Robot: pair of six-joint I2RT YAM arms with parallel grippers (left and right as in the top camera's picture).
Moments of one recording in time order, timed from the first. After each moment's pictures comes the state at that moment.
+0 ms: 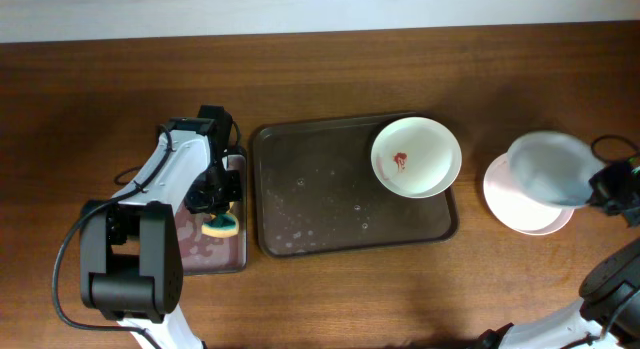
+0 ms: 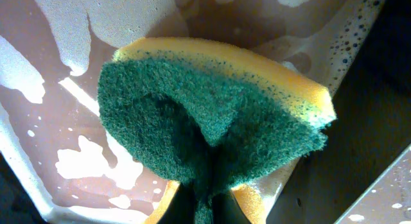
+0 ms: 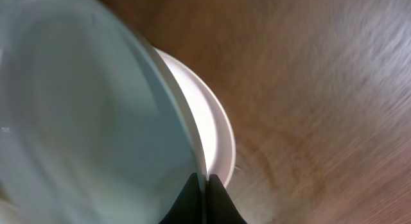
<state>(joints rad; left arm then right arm) -0.12 1.92 1.32 -1.11 -0.06 -0.27 -0.78 1.85 1.47 -1.13 -0.17 0.31</state>
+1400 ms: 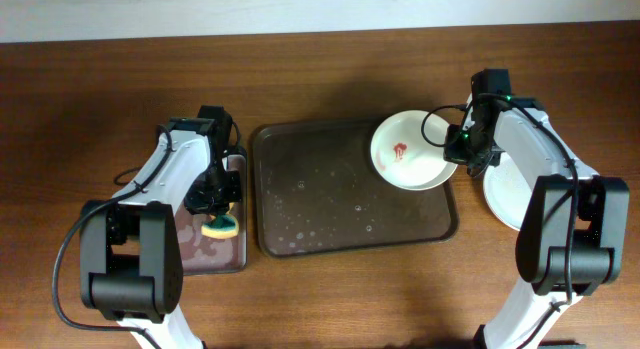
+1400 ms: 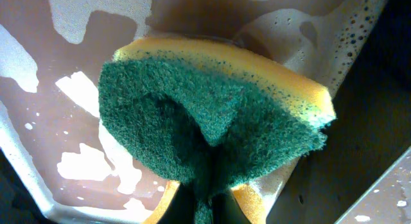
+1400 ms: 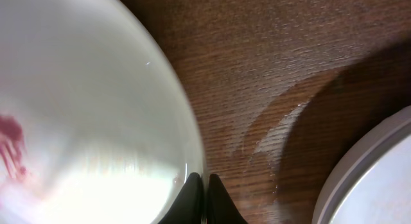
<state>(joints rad) -0.12 1.92 1.32 -1.12 -0.05 -0.27 -0.06 1.97 1.39 -0.81 -0.03 0.18</state>
